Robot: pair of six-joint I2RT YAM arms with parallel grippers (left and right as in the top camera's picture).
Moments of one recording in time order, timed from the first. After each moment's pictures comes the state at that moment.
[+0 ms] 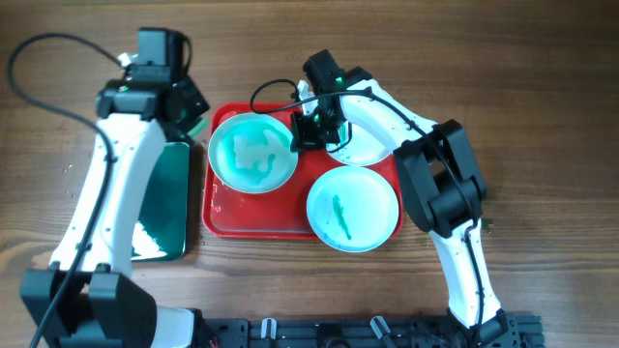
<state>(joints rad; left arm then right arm) -0.06 1.59 1.43 -0.95 -0.19 -0.61 0.51 2.36 1.81 -0.84 -0.53 0.34</state>
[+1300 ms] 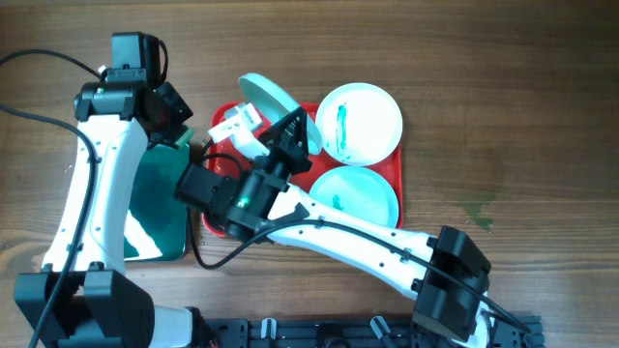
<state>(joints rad) 0.02 1.59 1.42 -1.01 -0.15 -0.61 1.15 2.01 1.81 -1.14 1.46 0.42</state>
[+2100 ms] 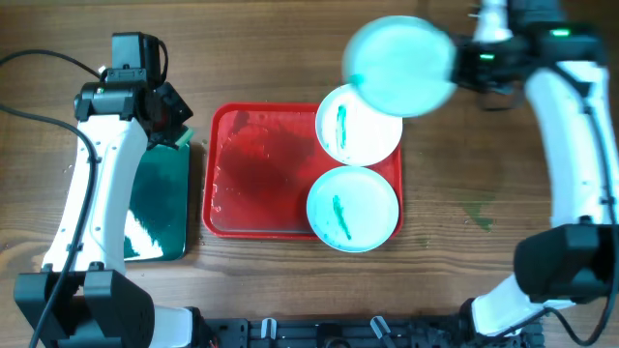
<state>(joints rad) 0.02 1.59 1.42 -1.01 -0.15 -0.61 -0.08 1.79 1.81 -1.18 -0.24 0.26</state>
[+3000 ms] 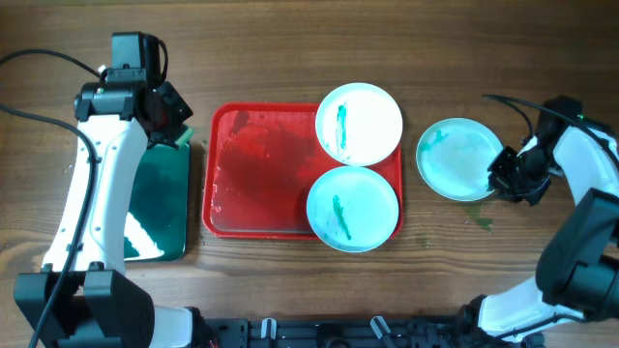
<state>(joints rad) 0.02 1.59 1.42 -1.00 -0.15 -0.61 -0.37 1.76 1.13 -1.01 -0.11 0.34</state>
